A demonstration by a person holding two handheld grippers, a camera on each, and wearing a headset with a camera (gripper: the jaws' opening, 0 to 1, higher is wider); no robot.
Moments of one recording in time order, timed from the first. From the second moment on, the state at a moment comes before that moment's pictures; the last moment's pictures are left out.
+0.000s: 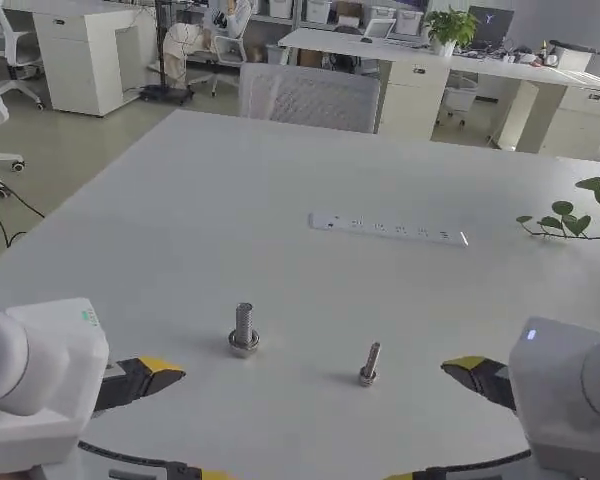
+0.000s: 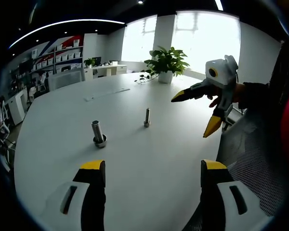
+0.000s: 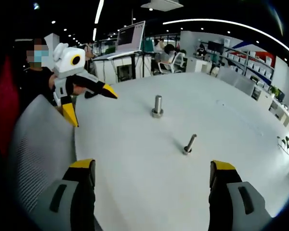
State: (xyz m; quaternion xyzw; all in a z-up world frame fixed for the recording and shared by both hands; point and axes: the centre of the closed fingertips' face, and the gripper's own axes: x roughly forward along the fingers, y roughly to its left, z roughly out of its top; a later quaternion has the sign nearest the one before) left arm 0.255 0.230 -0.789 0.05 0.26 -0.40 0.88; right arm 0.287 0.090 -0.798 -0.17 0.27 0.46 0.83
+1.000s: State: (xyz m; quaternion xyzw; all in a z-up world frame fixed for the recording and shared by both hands) left arm 0.249 0.240 -0.791 0.02 0.26 -0.39 0.88; right arm 0.277 0.100 -0.809 -0.14 0.25 0.45 0.85
